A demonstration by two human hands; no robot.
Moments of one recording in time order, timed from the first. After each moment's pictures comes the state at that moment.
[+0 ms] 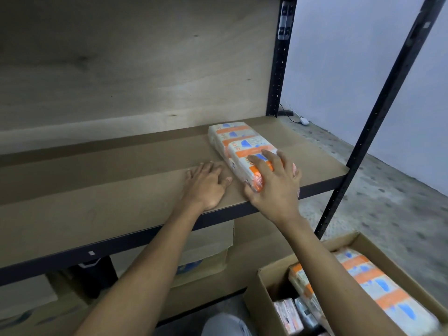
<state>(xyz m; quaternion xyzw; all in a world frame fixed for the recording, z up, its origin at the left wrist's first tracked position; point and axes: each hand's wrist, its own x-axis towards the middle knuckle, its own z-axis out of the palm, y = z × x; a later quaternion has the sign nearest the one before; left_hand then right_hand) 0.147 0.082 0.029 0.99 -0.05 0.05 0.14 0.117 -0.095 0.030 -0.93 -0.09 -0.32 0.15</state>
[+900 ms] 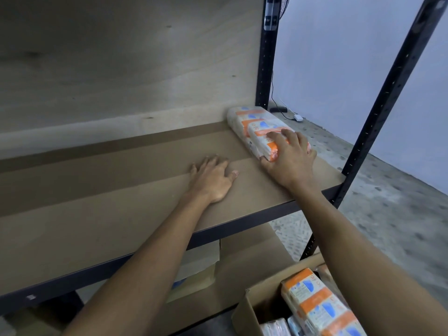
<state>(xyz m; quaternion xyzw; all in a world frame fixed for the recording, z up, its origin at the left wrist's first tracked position) 0.215 0.025 0.035 0.99 -0.07 0.04 0.15 0.236 -0.173 0.043 -0.95 -0.01 -0.27 0.16</state>
